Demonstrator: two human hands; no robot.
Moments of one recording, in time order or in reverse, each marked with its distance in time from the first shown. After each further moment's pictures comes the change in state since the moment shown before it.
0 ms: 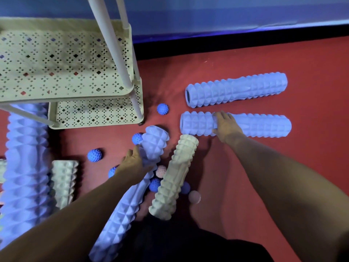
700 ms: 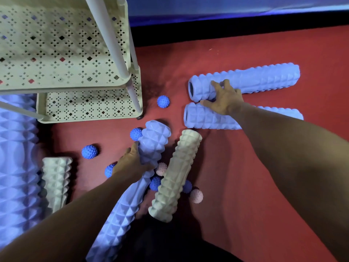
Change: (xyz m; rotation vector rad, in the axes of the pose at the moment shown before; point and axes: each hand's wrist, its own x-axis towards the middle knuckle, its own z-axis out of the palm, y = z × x) left_hand 0.027 -0.022 0.017 -0.127 0.003 0.004; right_hand 0.038 -0.049 -0.067 -0.084 0.078 0.027
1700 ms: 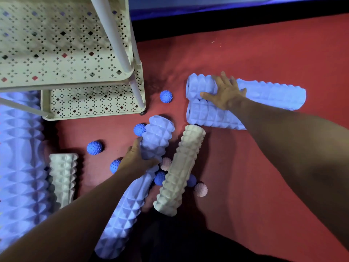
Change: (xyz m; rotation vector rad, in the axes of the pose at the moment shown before) left_hand -0.002 -0.010 0.001 -0.169 -0.002 -0.025; right_hand -0.009 -0.013 0.002 0.103 -0.132 0.102
